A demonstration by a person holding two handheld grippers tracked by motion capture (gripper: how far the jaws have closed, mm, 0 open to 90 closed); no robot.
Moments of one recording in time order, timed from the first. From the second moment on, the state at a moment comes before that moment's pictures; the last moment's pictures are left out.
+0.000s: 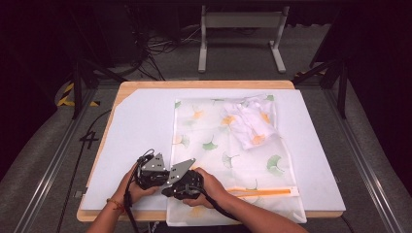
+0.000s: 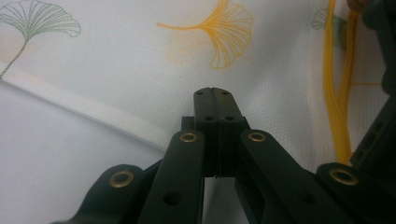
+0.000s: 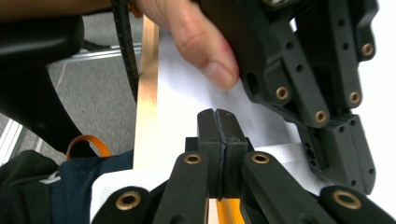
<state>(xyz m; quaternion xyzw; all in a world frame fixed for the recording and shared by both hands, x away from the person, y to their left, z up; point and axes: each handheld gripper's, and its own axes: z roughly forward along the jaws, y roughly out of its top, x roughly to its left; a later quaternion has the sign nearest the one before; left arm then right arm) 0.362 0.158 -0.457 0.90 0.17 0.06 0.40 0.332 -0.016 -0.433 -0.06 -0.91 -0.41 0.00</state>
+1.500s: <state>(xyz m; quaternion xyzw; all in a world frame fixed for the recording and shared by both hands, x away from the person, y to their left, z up) 0.345 0.164 -0.451 0.89 0.17 0.04 0.42 0.329 -0.038 -0.437 -0.02 -0.90 -0.43 -0.01</state>
